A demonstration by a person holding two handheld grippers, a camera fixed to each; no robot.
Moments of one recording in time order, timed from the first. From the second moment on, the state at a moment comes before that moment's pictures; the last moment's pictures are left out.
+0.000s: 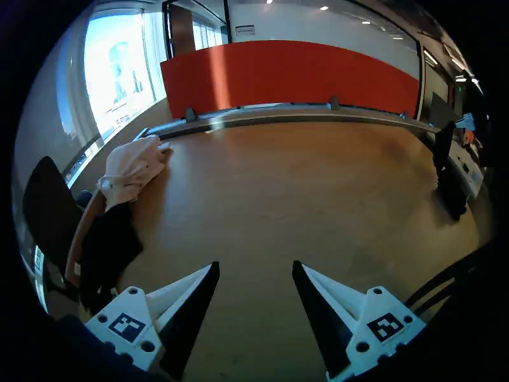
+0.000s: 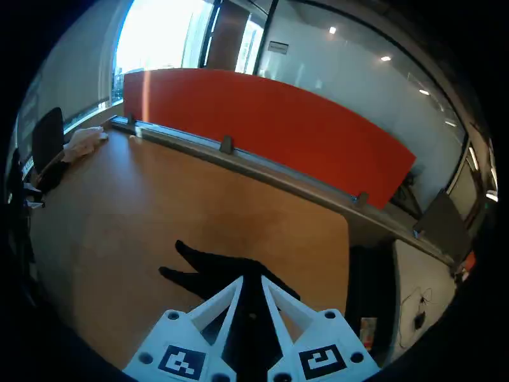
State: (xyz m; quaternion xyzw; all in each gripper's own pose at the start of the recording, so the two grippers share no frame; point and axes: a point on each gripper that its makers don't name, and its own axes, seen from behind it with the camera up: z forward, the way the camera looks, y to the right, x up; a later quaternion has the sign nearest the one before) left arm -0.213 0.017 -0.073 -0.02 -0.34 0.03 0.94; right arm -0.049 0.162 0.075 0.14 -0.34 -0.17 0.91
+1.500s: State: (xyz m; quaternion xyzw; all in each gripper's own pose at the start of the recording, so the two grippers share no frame) left arm -0.208 0.021 -0.071 -0.02 -0.34 0.03 0.94; right arm -0.056 0.178 0.053 0.13 -0.36 -0.17 0.91
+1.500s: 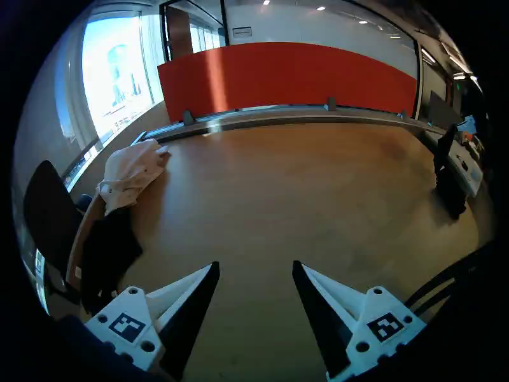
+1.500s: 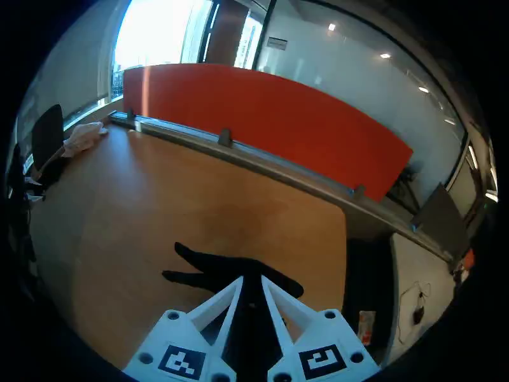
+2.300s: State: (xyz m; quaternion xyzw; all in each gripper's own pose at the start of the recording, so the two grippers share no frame) left arm -0.207 0.034 -0.071 -0.03 -0.34 0.04 0.94; right arm -0.098 0.231 -0.042 0.11 -0.42 -0.18 0.88
